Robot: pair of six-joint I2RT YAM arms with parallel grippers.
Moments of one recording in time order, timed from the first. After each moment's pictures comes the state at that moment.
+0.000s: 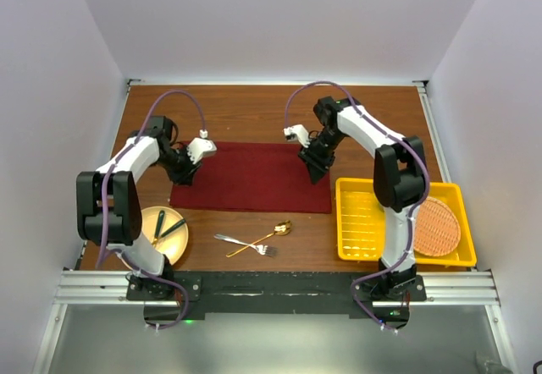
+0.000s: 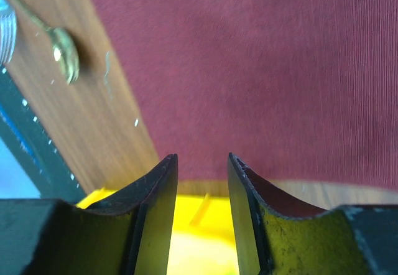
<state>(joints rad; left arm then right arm) 0.02 1.65 1.10 -0.81 0.43 1.00 0.37 2.06 1.69 -1.23 -0.51 -0.75</state>
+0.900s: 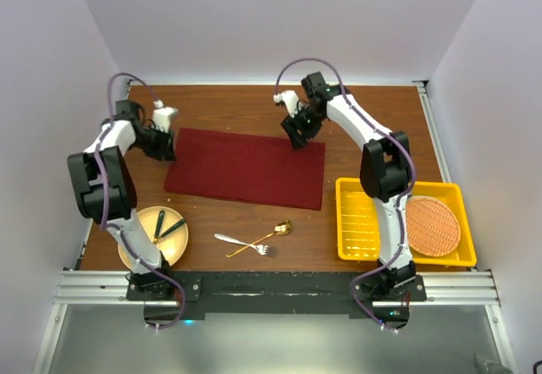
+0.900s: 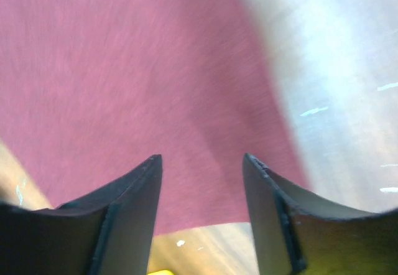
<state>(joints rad) 0.21 1.90 1.34 -0.71 0.48 0.60 0.39 2.24 1.97 -0.96 -0.33 -0.51</state>
